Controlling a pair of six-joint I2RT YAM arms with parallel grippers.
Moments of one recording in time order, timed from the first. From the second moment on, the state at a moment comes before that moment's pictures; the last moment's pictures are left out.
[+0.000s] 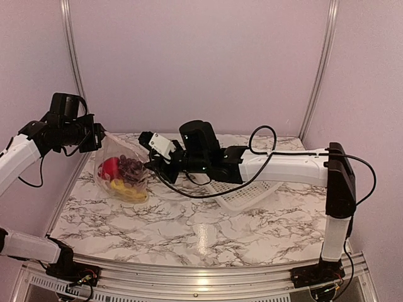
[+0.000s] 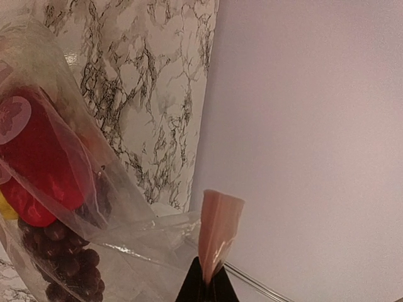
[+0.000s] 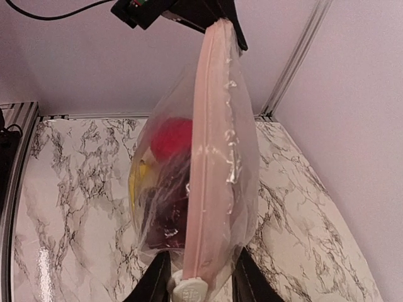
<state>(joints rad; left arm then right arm) -0.32 1.18 1.22 -0.62 -0.03 -1.89 1.07 1.95 1.60 0.05 -0.13 -0.30</state>
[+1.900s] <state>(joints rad) -0.63 1.10 1.46 -0.70 0.23 0.13 0.92 1.91 1.89 -0.44 -0.50 -0.19</state>
